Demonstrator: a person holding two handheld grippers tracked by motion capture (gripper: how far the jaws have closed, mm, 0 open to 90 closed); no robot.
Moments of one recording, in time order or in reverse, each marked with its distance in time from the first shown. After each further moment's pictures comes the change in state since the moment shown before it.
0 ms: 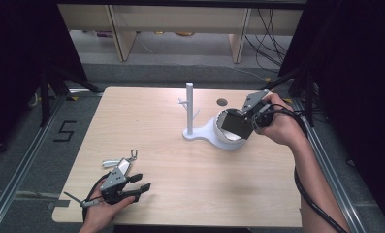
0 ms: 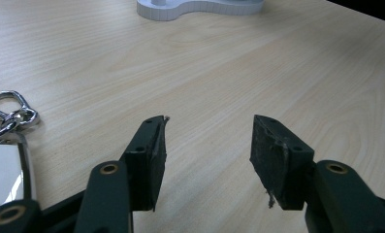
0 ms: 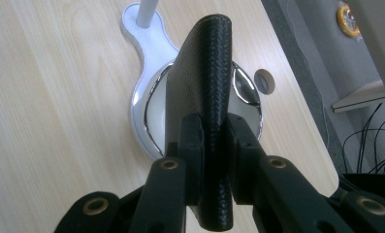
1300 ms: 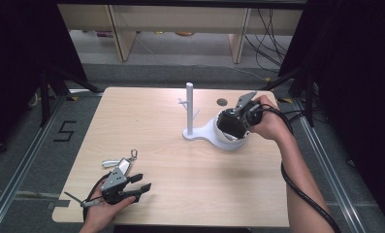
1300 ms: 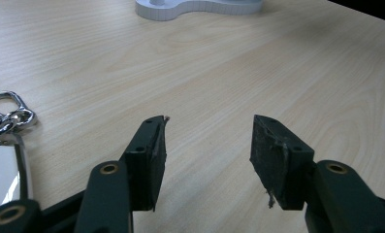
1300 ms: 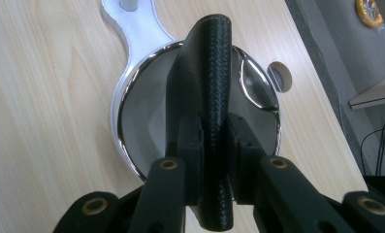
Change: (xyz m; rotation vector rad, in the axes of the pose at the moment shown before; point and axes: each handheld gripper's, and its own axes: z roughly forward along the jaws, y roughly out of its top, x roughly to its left) left arm -0.002 0.000 0.001 0.005 0.010 -0.003; right arm -0.013 -0.006 0.060 0.025 0.040 0.012
